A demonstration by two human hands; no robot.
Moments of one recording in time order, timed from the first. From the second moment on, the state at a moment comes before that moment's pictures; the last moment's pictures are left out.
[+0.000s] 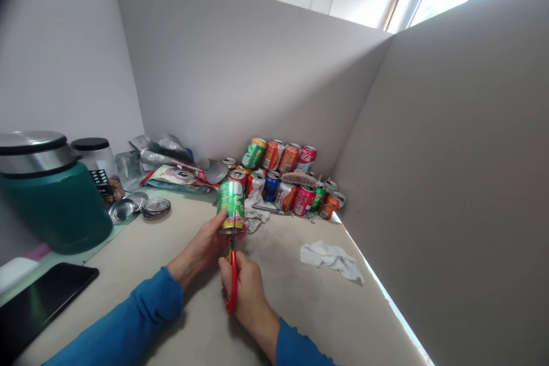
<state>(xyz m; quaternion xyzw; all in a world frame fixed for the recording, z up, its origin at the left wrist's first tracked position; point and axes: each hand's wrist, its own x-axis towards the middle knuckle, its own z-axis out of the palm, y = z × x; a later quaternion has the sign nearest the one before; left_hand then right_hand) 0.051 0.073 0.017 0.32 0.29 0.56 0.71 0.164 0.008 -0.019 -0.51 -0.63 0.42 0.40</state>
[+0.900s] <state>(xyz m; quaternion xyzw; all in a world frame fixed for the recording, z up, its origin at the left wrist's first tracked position) 0.034 0.073 0.025 0.39 0.22 0.59 0.67 0.166 0.009 -0.026 -0.53 -0.65 0.38 0.39</state>
